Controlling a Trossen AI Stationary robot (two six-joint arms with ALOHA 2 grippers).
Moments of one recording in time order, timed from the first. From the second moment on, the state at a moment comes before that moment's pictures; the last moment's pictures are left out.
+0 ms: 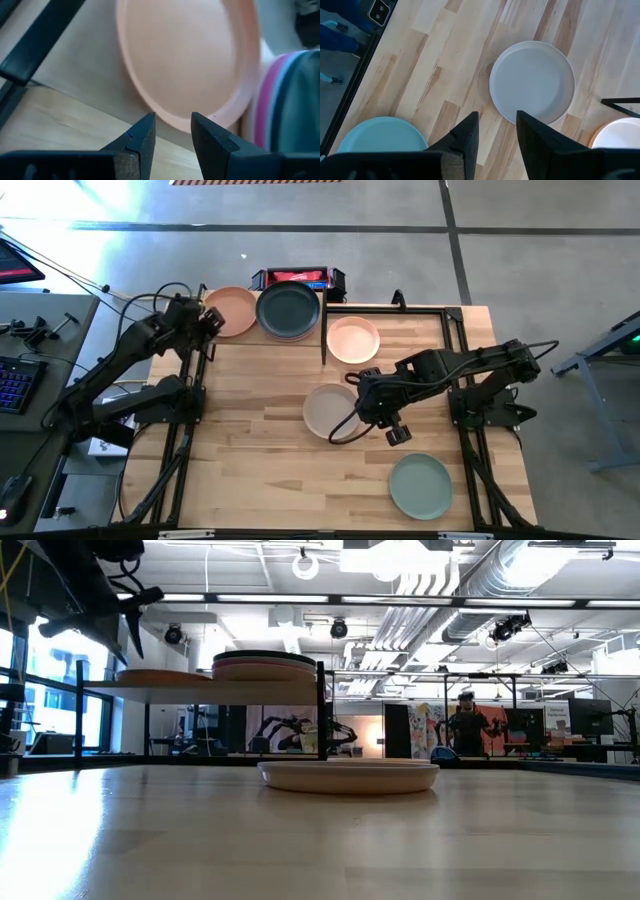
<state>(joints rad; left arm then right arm) 0.86 0.72 0.81 -0.98 -0.11 -1.24 0.26 1.63 1.79 -1.29 -0.03 -0.13</state>
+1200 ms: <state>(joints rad) 0.55 0.71 0.81 -0.70 0.31 -0.59 0.24 2.02 1.78 -1.18 -0.10 -0.18</state>
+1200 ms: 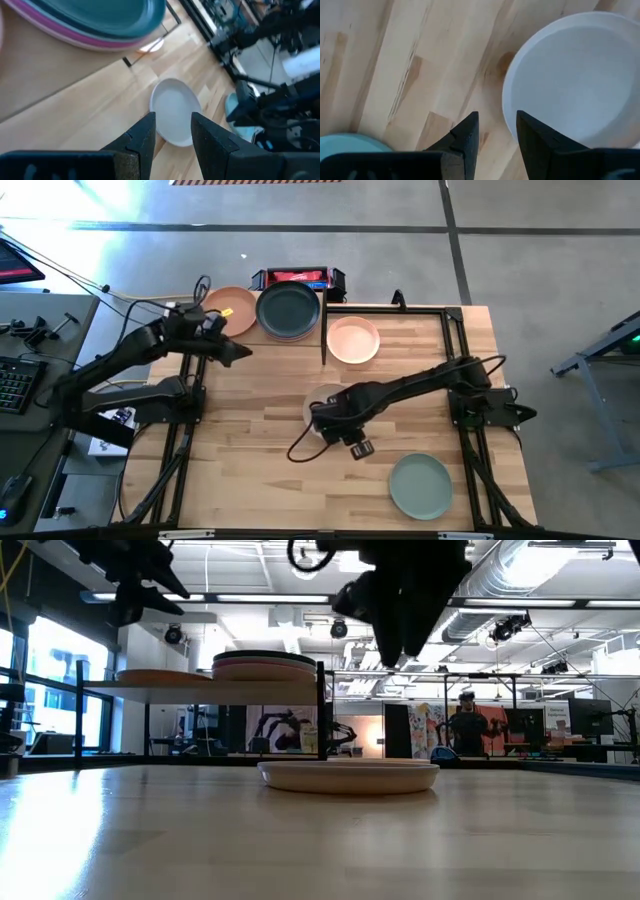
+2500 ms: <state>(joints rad) 0.44 0.82 0.81 -0.71 0.31 -0.49 0.24 2.24 1.78 -0.98 -0.01 0.13</state>
